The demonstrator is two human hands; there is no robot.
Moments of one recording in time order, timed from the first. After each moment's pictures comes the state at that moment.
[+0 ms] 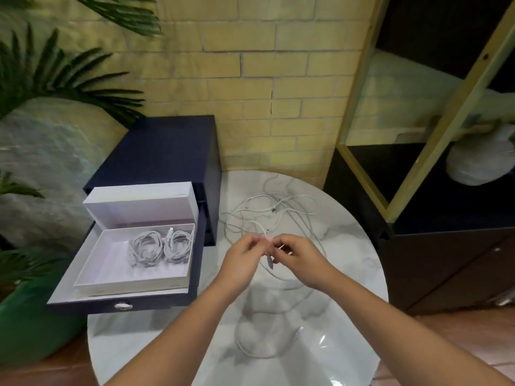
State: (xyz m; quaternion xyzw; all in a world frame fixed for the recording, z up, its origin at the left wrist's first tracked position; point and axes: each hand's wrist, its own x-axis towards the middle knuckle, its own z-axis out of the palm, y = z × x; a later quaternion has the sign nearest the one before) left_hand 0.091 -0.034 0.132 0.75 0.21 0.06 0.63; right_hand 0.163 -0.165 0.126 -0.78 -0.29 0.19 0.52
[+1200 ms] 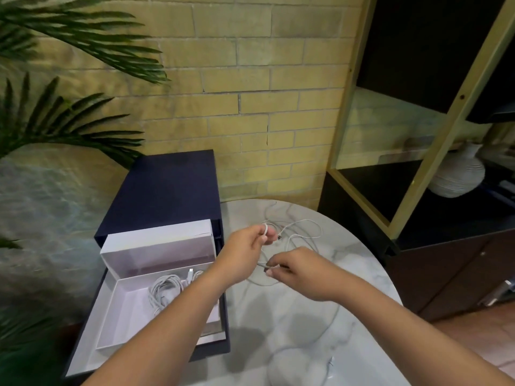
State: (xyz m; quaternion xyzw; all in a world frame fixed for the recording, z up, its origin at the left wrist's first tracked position) left_hand 0.120 0.055 0.192 0.87 0.00 0.05 0.49; right_hand 0.146 -0.107 0.196 -0.88 -0.40 0.10 0.21
